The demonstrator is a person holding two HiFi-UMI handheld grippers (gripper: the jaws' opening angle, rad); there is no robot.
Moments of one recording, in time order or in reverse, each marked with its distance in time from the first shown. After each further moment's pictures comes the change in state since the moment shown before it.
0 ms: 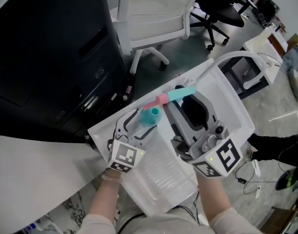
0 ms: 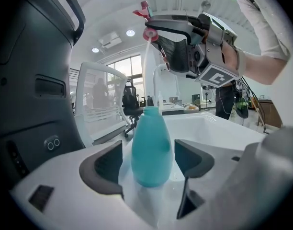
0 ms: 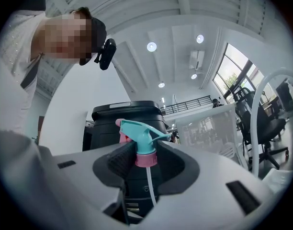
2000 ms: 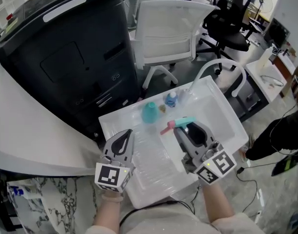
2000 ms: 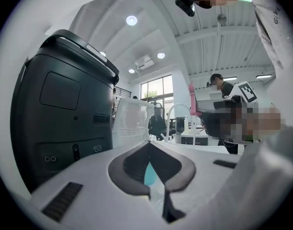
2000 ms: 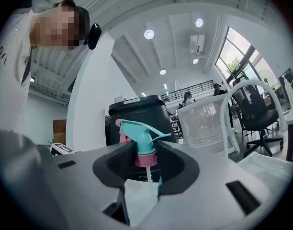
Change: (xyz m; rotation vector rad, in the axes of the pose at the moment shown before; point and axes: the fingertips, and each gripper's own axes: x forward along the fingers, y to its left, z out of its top) left arm -0.148 -0.049 0.078 -0.202 -0.222 0.395; right arm -0.129 0.025 -0.006 0.071 0.166 0.072
